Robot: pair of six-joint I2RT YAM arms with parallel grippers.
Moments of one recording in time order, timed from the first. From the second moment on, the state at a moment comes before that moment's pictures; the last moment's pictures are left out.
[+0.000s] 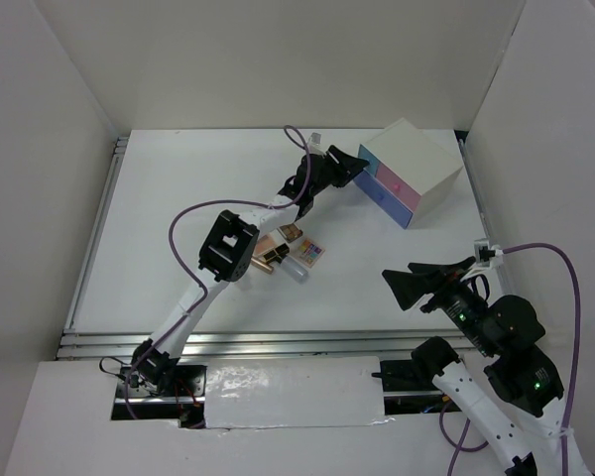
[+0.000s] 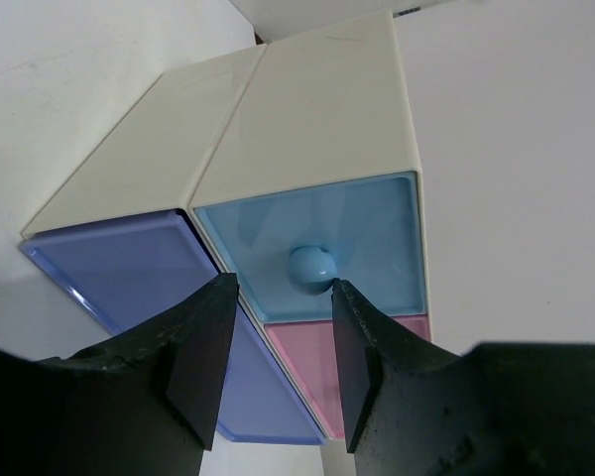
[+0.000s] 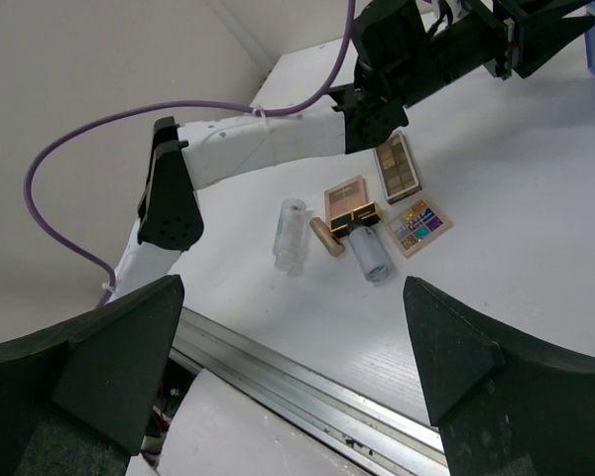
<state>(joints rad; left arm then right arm) -0.60 2.74 2.26 0.46 0.15 -1.27 0.52 0.18 0.81 -0.65 -0.01 0.59</state>
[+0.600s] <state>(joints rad) -0.60 2.79 2.36 0.45 0.12 -1.30 0.52 0.18 0.80 -0.64 -0.01 0.59</state>
